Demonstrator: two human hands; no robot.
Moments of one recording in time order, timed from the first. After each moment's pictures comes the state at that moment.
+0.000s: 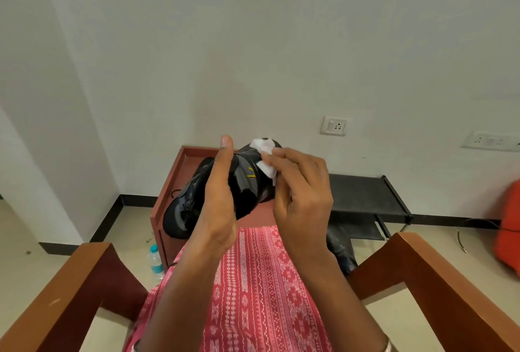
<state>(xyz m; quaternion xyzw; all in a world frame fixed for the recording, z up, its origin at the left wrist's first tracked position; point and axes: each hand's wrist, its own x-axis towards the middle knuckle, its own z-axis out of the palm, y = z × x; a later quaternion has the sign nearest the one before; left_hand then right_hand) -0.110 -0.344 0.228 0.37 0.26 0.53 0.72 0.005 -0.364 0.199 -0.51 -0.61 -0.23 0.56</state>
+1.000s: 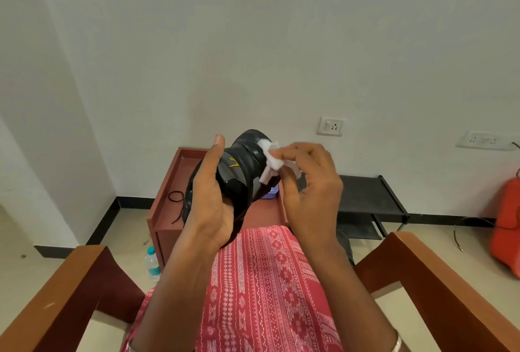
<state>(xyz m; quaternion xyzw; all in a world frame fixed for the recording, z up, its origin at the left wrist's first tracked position) -0.114 -0.339 0.237 0.33 0.25 0.53 0.74 0.021 -0.366 0.217 -0.54 -0.60 -0.13 0.58</state>
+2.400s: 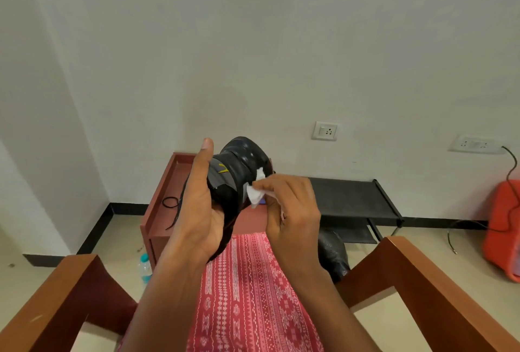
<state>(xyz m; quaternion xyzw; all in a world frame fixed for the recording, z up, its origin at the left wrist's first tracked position) -0.117 -0.345 0.242 0.31 0.26 0.55 0.73 0.010 -0.373 0.186 -0.53 -0.62 -0.18 0.54</state>
